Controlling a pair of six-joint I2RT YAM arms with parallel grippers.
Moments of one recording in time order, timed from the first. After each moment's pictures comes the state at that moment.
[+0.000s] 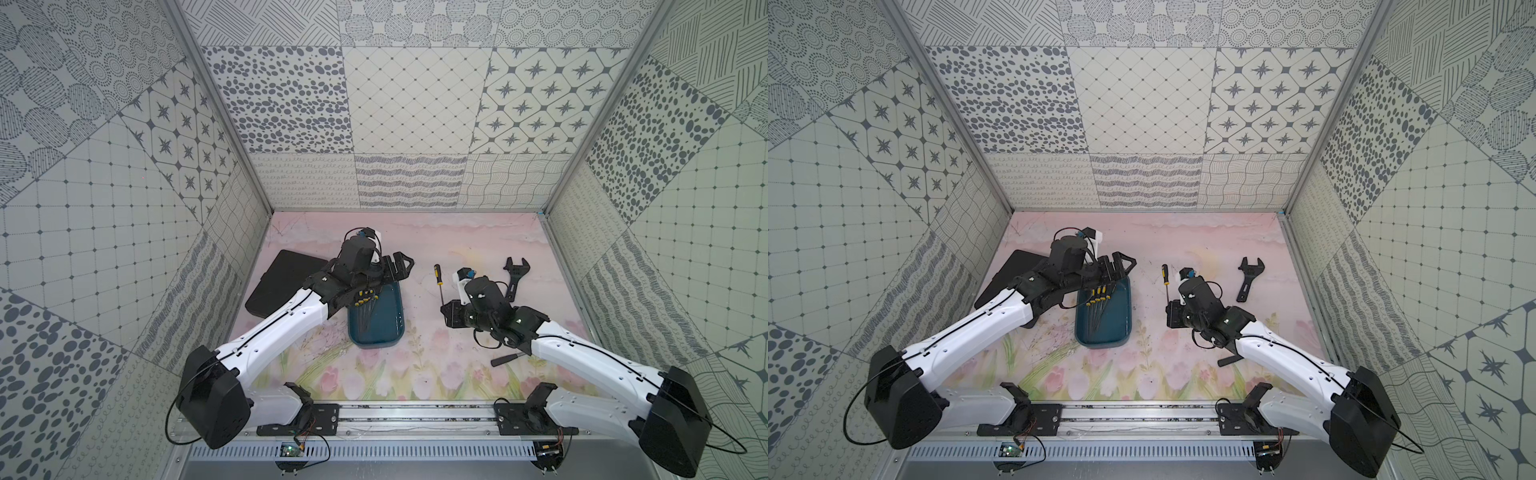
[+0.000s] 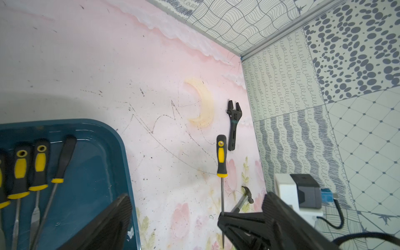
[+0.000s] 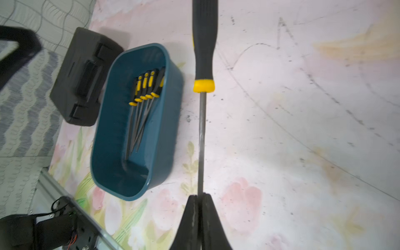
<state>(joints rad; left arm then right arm) -0.57 1.31 1.09 -0.33 0.16 -0.75 0.71 1.10 0.73 -0.40 -0.01 0.62</state>
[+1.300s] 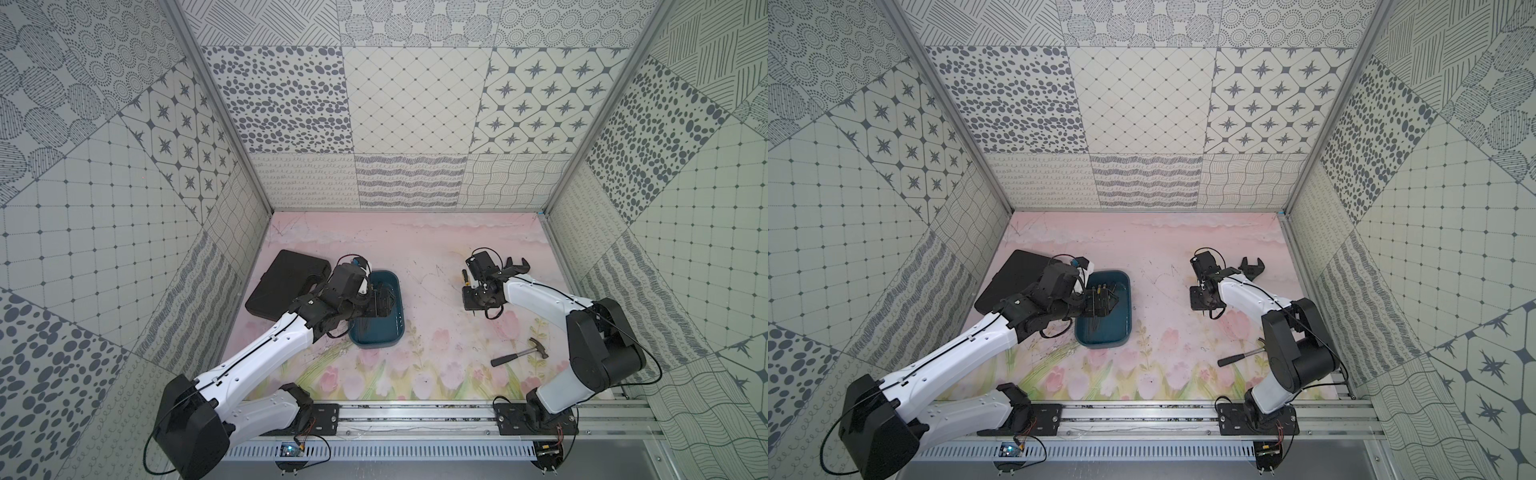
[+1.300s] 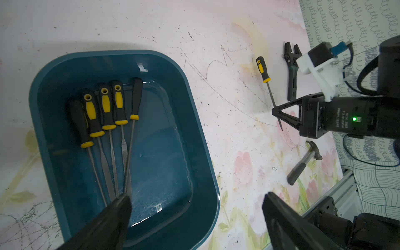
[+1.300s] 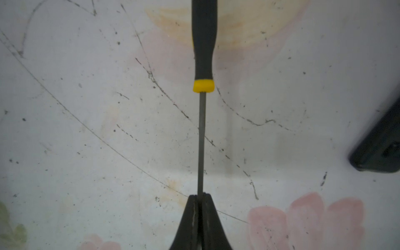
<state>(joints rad) -0.57 1.14 0.87 -0.51 0.11 -0.55 0.40 1.60 0.97 -0.63 0.09 0.33</state>
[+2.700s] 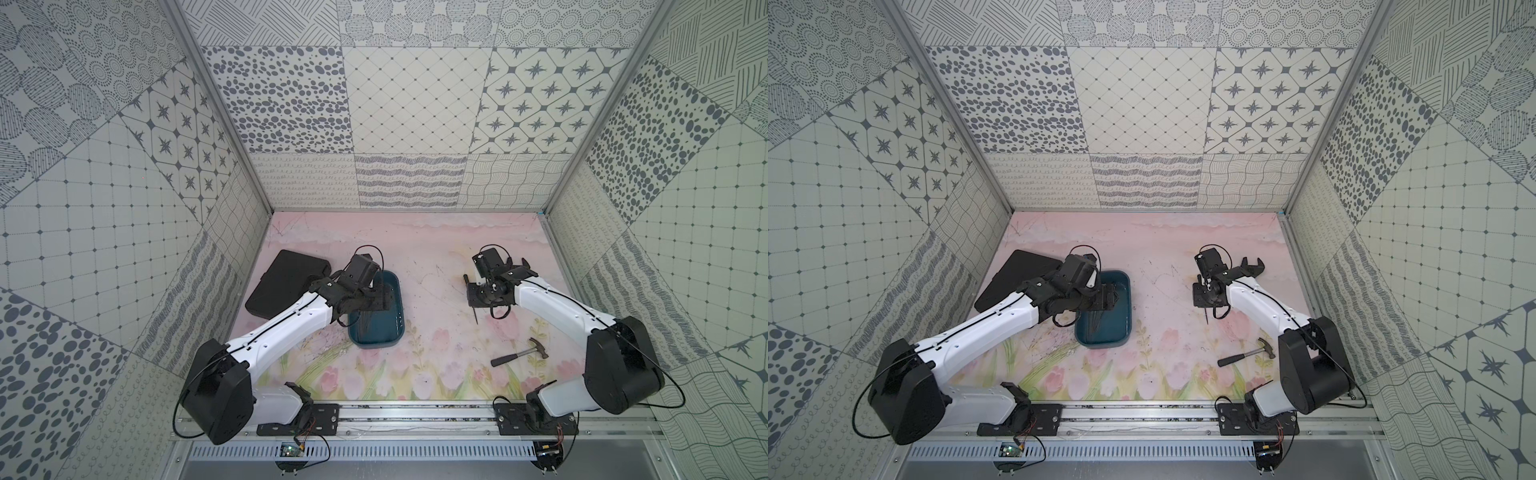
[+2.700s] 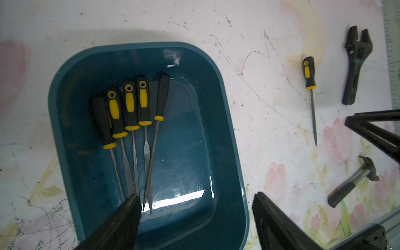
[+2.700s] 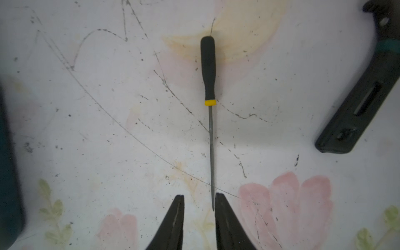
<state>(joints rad) -0.57 1.36 1.00 -0.60 0.00 -0.55 0.40 1.44 0.98 -0.69 0.07 0.33</state>
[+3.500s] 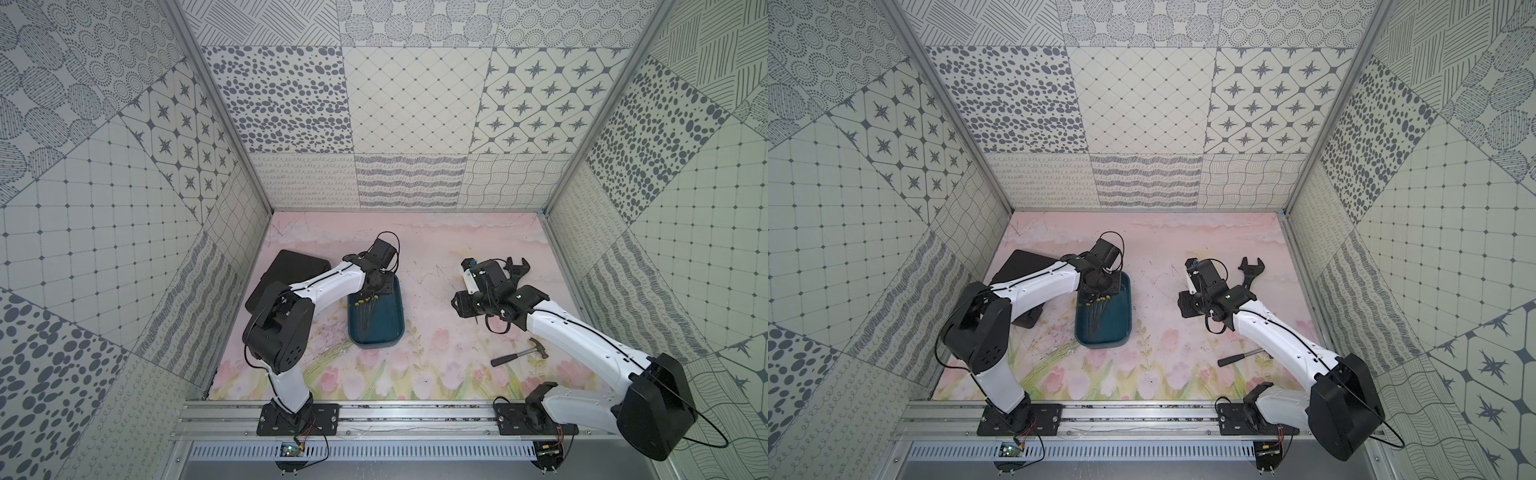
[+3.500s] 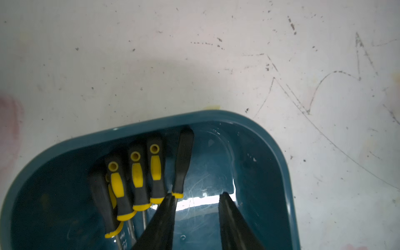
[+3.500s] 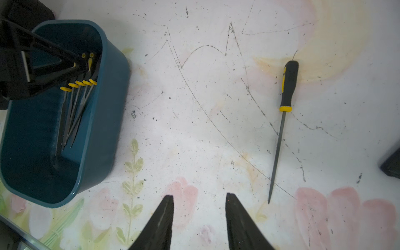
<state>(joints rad) -0.52 1.80 1.26 -0.60 -0.10 -0.44 0.57 1.24 0.87 -0.58 -0.01 0.34</state>
